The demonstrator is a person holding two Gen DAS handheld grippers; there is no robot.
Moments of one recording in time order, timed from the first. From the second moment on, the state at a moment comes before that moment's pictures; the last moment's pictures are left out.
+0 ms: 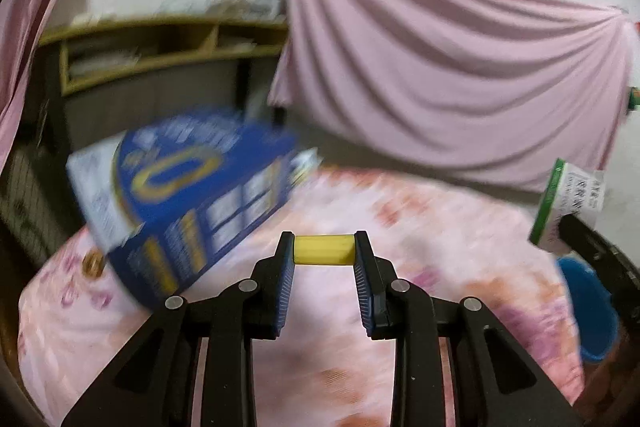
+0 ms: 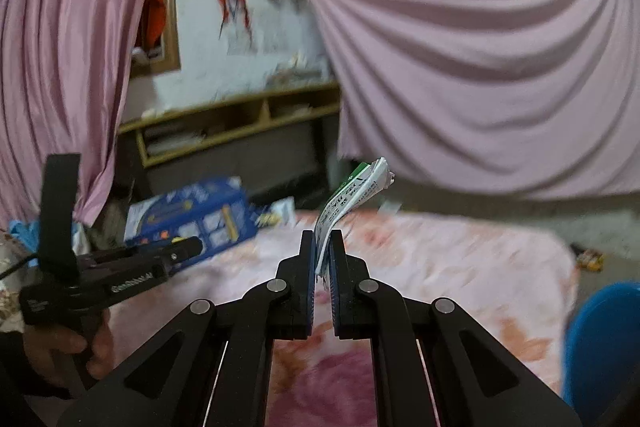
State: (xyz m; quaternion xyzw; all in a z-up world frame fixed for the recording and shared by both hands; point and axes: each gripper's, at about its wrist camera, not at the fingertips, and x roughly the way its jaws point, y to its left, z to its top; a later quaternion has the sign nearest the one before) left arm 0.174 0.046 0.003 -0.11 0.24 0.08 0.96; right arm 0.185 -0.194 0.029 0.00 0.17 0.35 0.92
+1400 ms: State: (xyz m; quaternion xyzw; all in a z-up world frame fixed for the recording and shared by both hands) left arm 0.220 -0.293 0.073 0.04 0.15 -0.26 0.95; right arm 0.169 -0.454 0.055 0.09 0.12 0.03 0.99
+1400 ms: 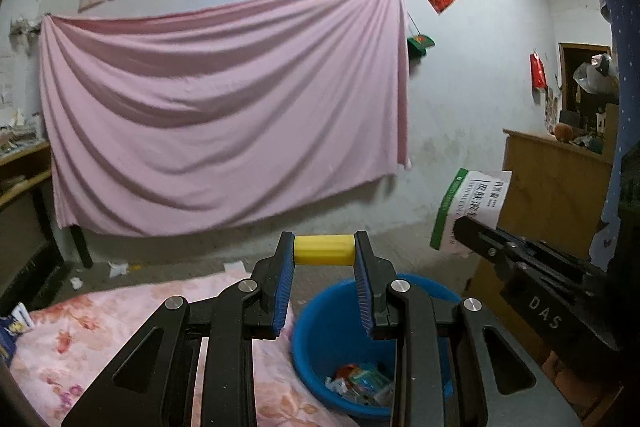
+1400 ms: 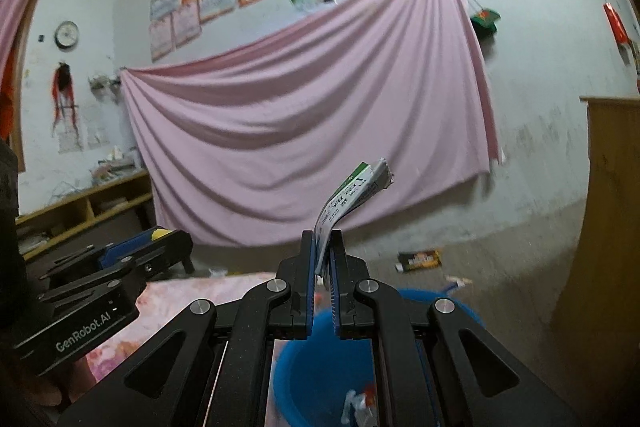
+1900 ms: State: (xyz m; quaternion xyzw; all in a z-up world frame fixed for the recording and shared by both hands) left arm 0.250 -0.316 0.052 0.02 0.23 -0.29 0.93; right arm 0.189 -0.475 0.026 0.13 0.20 0.01 0.97
